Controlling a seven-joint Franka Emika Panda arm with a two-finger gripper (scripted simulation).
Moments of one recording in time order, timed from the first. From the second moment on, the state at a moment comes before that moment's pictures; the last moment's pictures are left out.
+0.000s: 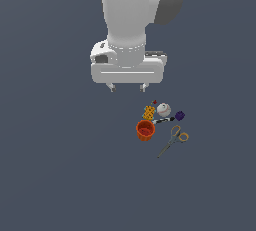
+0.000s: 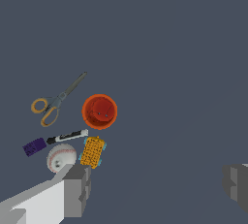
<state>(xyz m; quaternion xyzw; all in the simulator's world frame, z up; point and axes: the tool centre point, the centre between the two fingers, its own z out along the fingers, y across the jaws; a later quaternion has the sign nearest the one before) 0.003 -0.001 0.304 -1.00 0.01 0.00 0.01</state>
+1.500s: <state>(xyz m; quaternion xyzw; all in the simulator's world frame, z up) 0.025 0.034 0.244 -0.97 -0.21 0.09 -0.09</state>
